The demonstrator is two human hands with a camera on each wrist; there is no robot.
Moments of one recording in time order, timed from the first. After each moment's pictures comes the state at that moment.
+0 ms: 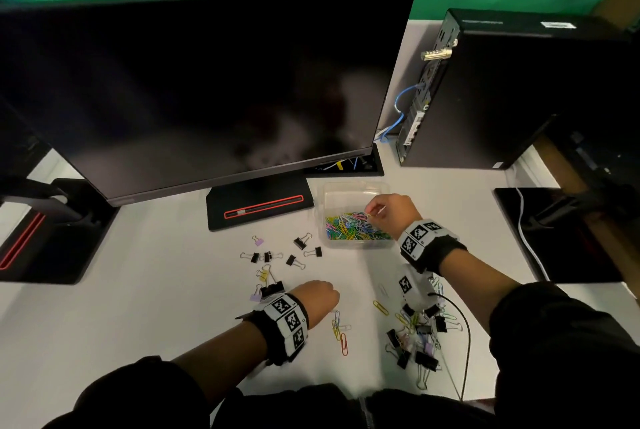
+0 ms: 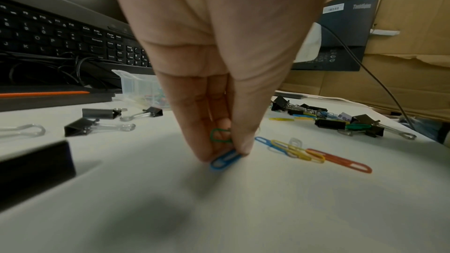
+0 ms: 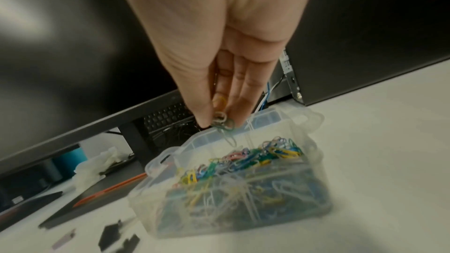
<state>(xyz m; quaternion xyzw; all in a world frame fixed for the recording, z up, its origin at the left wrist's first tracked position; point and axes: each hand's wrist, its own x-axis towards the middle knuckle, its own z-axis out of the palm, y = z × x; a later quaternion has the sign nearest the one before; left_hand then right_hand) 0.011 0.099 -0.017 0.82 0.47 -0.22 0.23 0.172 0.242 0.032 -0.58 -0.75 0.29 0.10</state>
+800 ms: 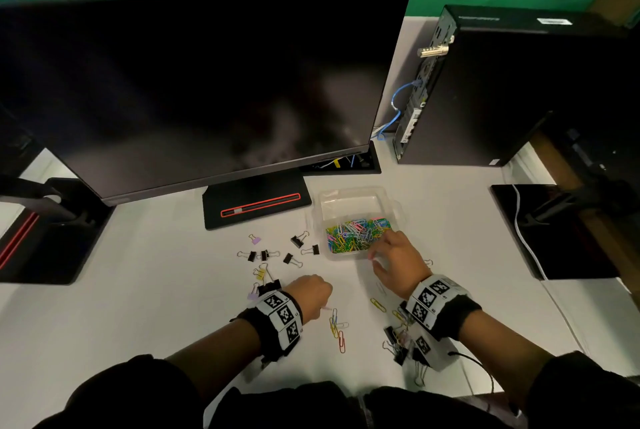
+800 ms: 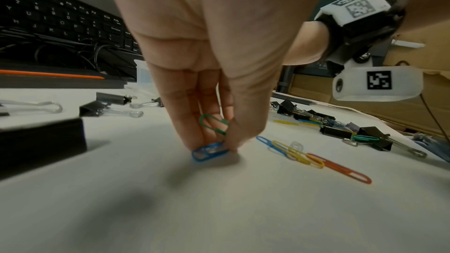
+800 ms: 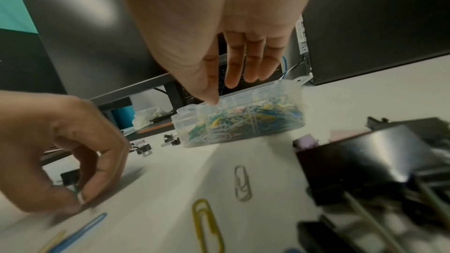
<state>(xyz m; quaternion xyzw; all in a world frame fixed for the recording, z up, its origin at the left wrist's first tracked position) 0.010 0.102 -0.012 0.79 0.52 -0.20 0.26 0.203 0.166 -0.009 -0.49 -0.84 0.21 0.11</state>
